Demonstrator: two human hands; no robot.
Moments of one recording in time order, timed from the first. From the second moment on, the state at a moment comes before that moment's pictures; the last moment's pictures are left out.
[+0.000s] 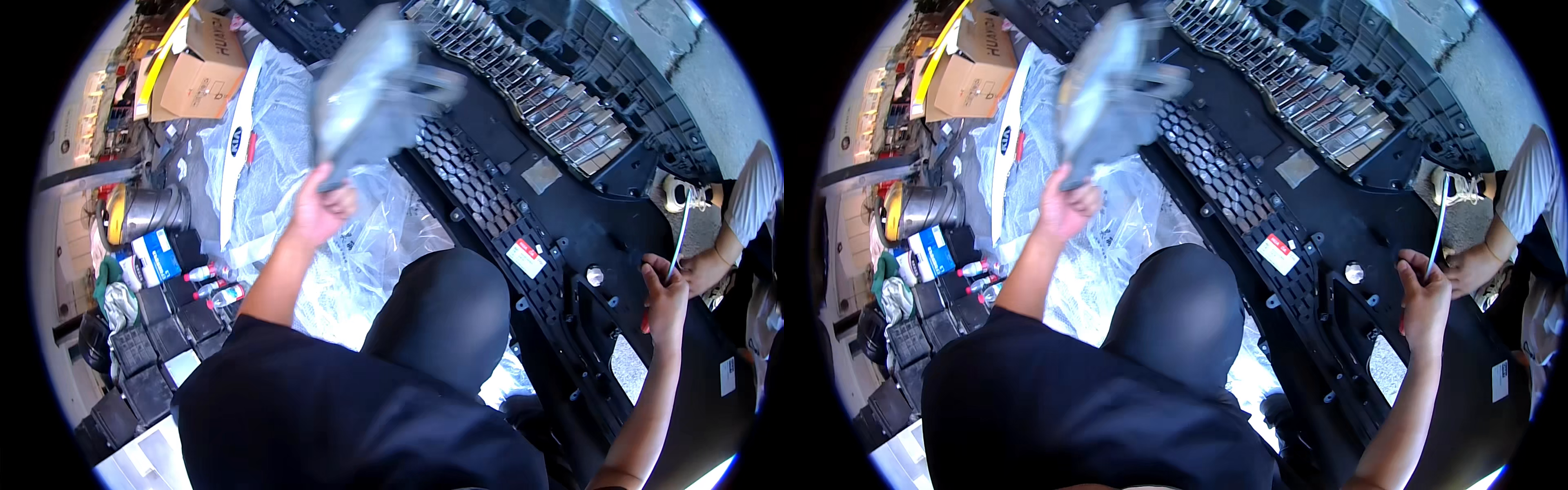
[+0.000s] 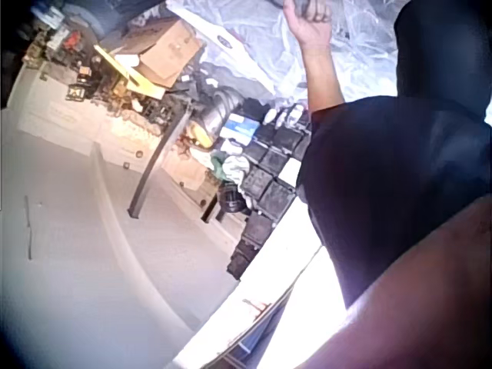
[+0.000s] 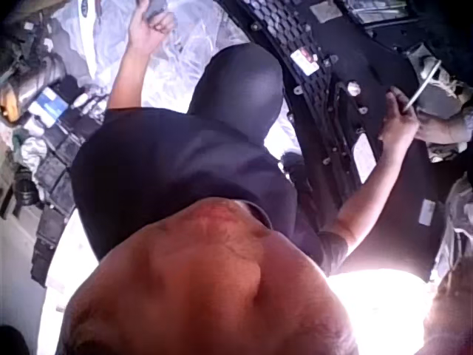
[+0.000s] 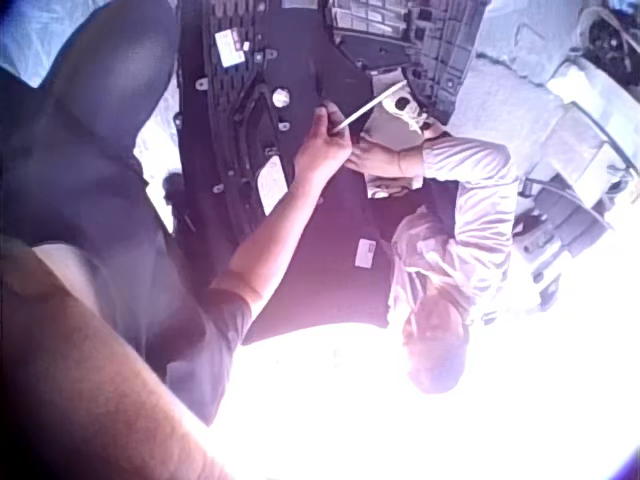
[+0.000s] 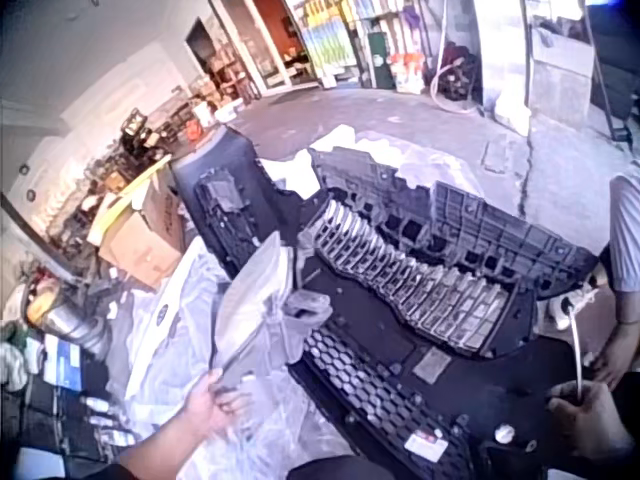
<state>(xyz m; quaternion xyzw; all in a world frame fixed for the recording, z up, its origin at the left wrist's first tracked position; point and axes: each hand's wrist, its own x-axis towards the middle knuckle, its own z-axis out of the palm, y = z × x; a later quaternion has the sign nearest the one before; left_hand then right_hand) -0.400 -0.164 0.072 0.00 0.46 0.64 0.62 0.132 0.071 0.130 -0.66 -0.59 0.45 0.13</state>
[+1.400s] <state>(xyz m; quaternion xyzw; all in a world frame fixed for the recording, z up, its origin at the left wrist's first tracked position) -0.165 0.059 -0.047 0.67 0.53 0.08 0.50 0.102 0.088 0.093 -0.66 -0.33 0.68 0.07</state>
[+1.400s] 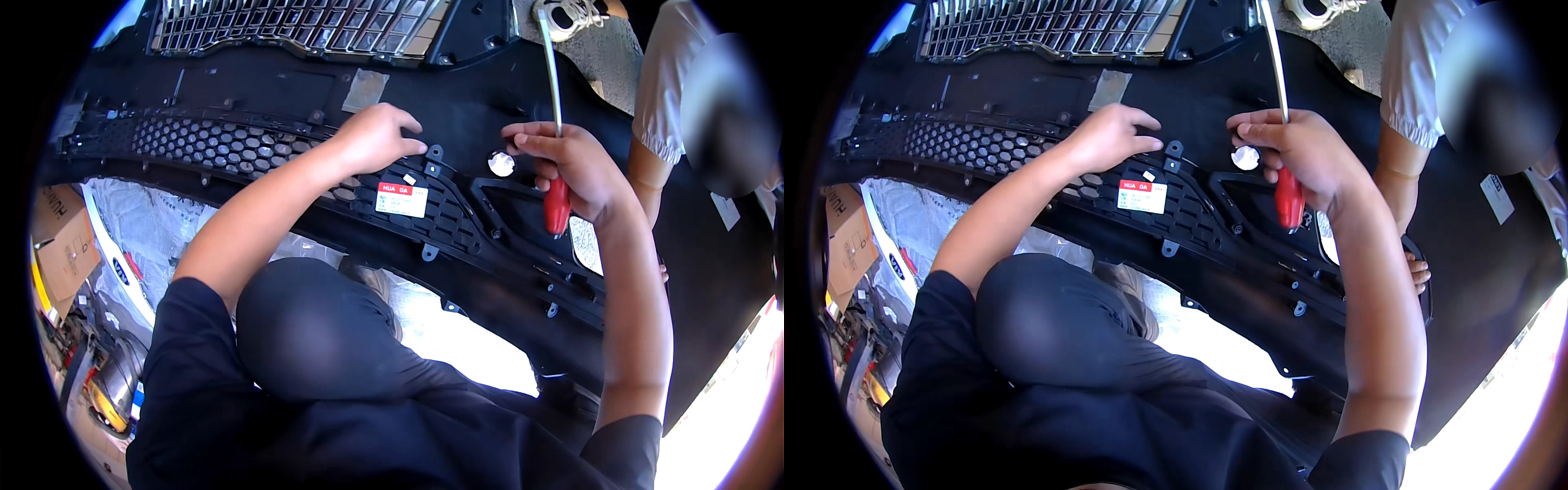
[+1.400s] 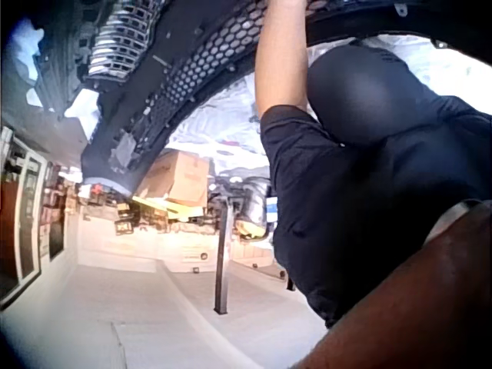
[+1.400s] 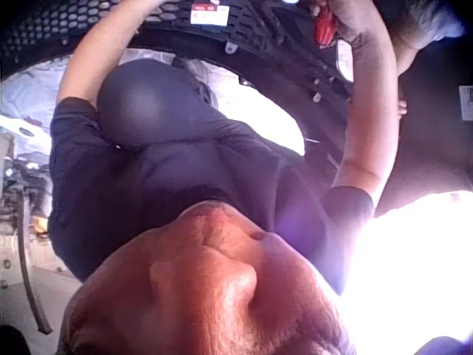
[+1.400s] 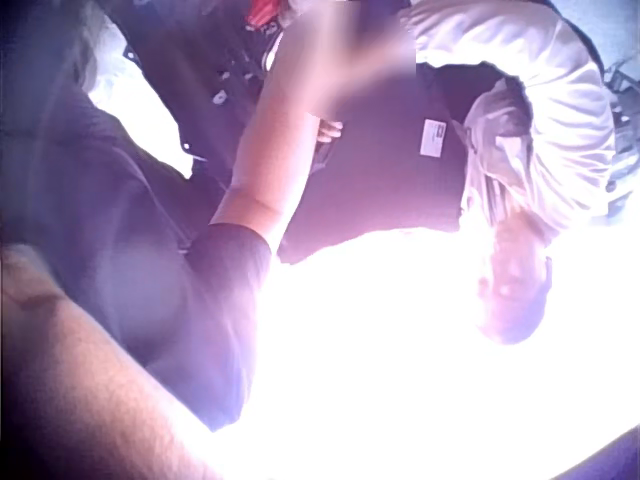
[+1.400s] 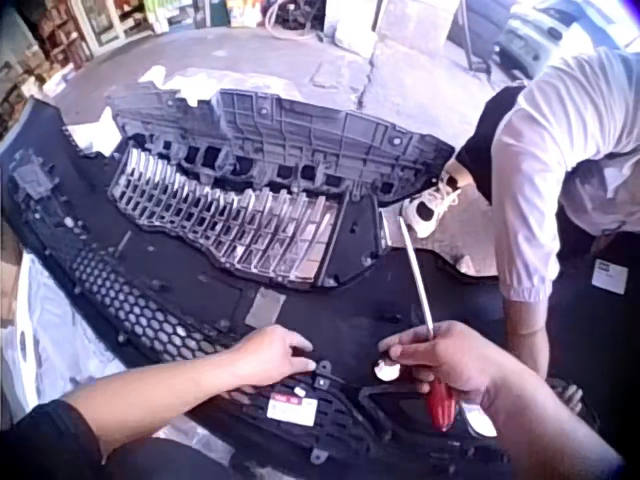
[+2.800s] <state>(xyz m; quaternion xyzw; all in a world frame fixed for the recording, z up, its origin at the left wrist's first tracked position) -0.117 0.060 -0.052 0.77 0.43 -0.11 0.46 0.086 0.073 0.029 -0.75 -0.11 0.65 0.03</state>
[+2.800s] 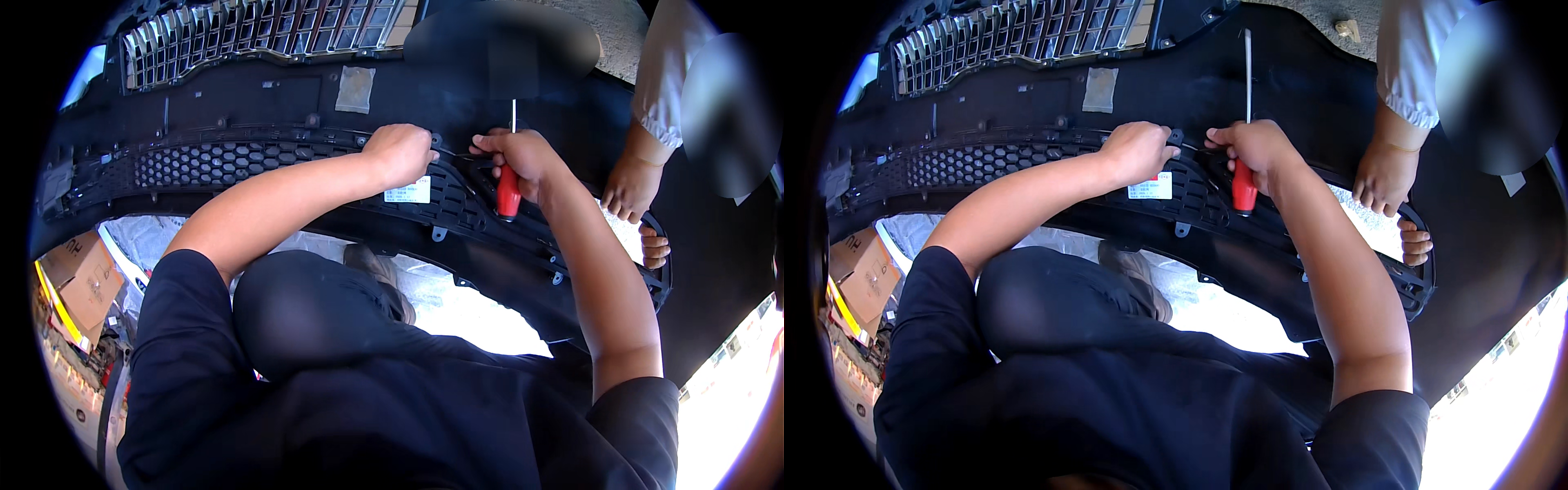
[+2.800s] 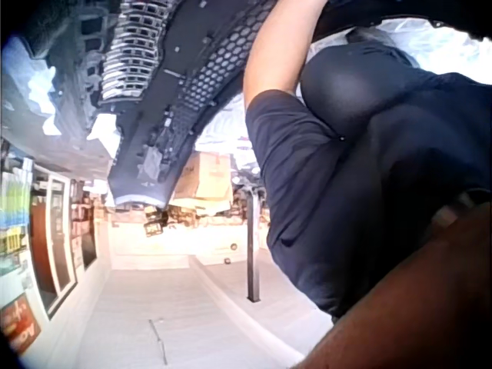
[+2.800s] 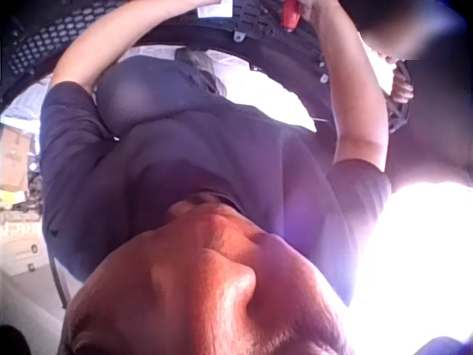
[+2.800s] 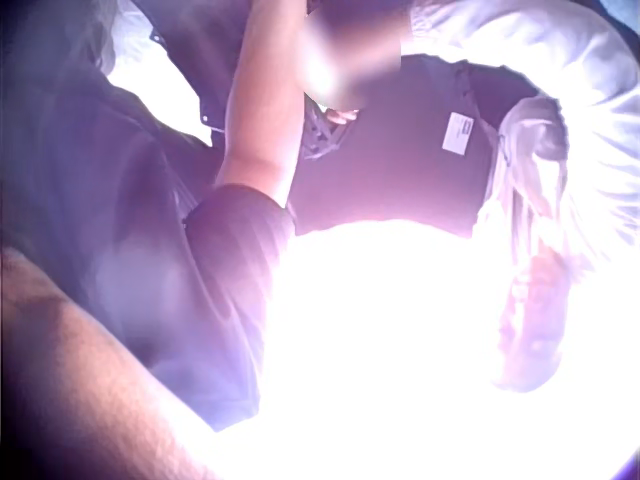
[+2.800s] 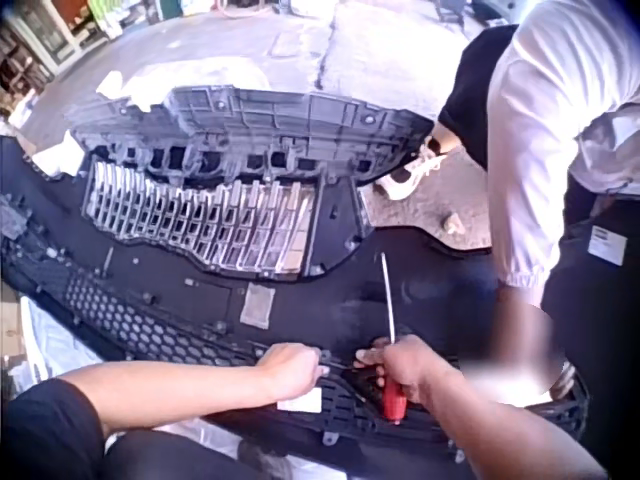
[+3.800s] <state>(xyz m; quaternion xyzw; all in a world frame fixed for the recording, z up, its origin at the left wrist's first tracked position) -0.135 0.061 -0.070 0.79 0.39 -0.07 0.46 0.055 0.083 -0.036 -0.70 -0.46 0.51 -0.18</state>
